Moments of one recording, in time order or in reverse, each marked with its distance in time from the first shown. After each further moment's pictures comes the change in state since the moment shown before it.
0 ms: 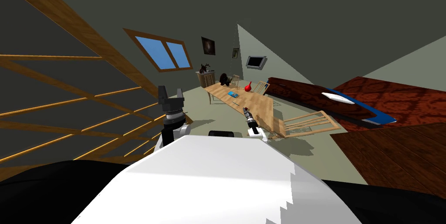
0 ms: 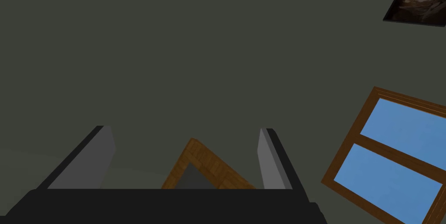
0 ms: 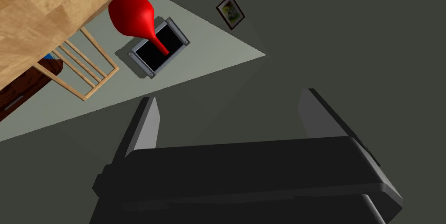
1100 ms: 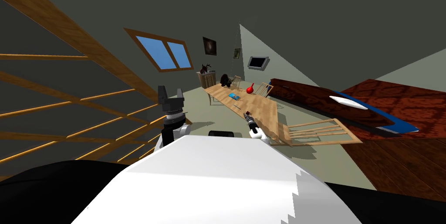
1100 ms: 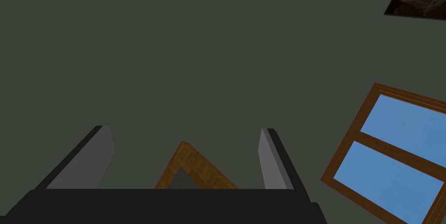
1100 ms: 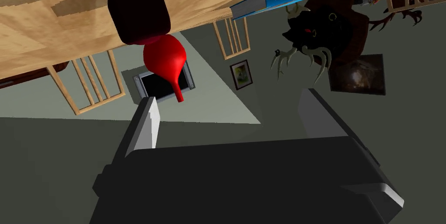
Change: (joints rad) left arm 0.000 0.000 0.000 0.000 0.000 0.000 0.000; right arm -0.093 -0.065 -0.004 0.273 0.132 0.096 0.138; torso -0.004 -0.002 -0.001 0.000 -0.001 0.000
